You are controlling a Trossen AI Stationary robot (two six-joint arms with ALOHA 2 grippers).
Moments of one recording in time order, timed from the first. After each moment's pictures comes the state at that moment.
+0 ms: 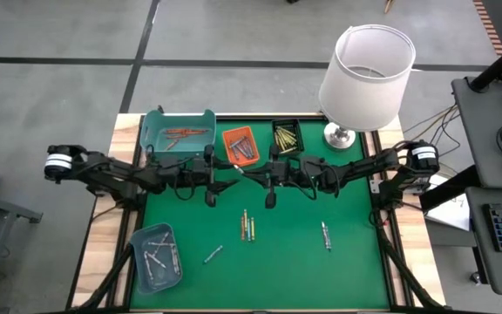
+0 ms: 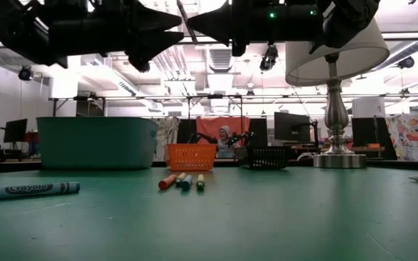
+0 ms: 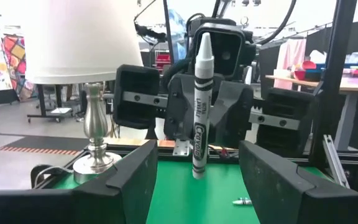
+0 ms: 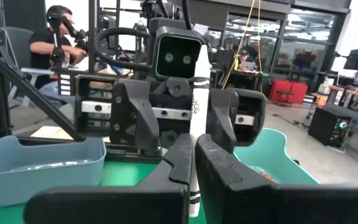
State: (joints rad) left arm 0.05 1.30 0.41 1.04 -0.02 -0.02; right arm -0.01 1.65 0.85 0.91 0.04 -0.13
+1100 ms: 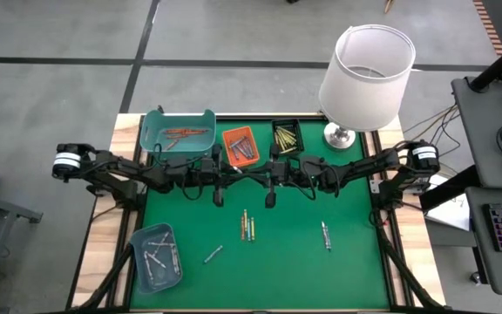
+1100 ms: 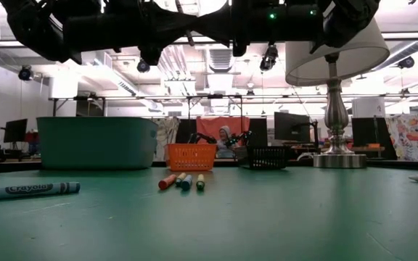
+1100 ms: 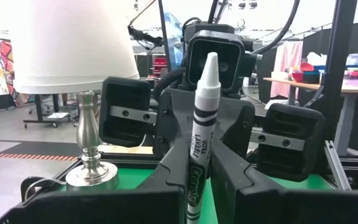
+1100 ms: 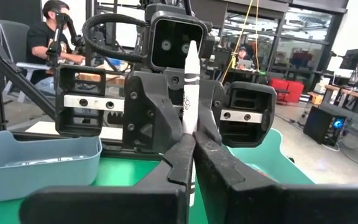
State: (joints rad) left arm 0.05 1.39 0.51 1.05 -0.01 -0.01; right arm -0.01 1.65 0.85 0.89 0.05 -0.15
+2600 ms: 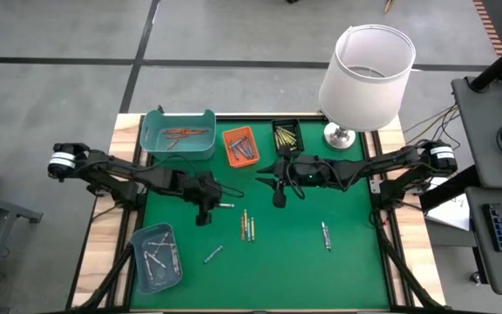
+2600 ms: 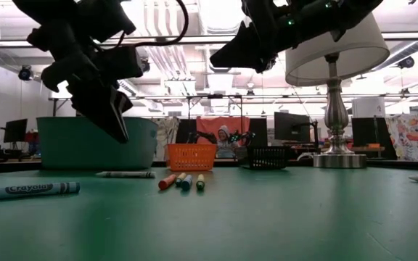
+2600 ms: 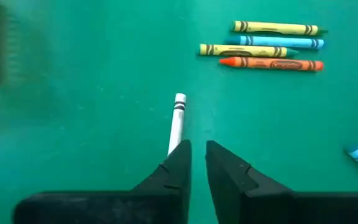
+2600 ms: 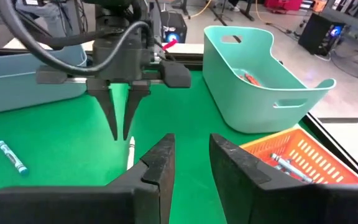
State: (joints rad) left arm -0.05 1.34 0.66 -0.29 -0.01 -0.13; right arm -0.02 1.49 0.85 0.35 0.13 -0.05
